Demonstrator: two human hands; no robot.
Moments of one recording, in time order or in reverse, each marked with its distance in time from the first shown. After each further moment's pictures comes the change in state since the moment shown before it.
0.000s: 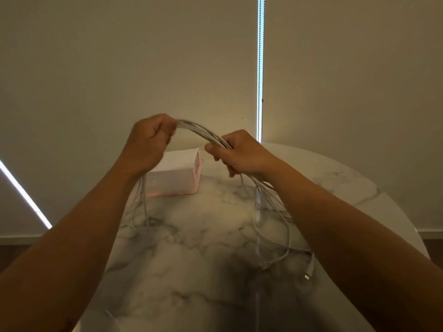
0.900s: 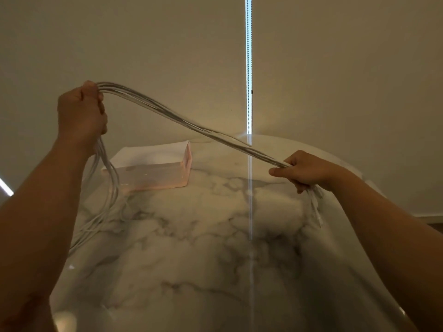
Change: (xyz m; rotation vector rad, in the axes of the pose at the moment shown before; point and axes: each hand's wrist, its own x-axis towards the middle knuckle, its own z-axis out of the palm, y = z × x) left_hand 0.028 -0.023 -0.049 -0.299 0.432 -0.456; right_hand -0.068 0.100 -0.098 -0.195 -0.062 0.420
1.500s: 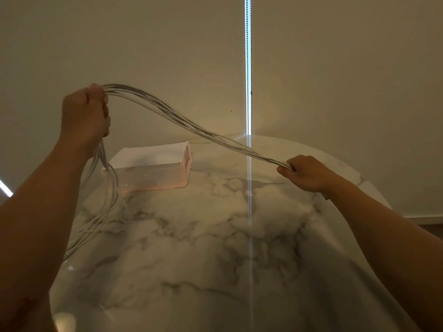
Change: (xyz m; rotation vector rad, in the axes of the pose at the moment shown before) left_hand -0.001 -0.004 -0.002 0.089 -0.042 0.045; right_hand 0.011 0.023 0.004 -0.455 0.164 -0.079
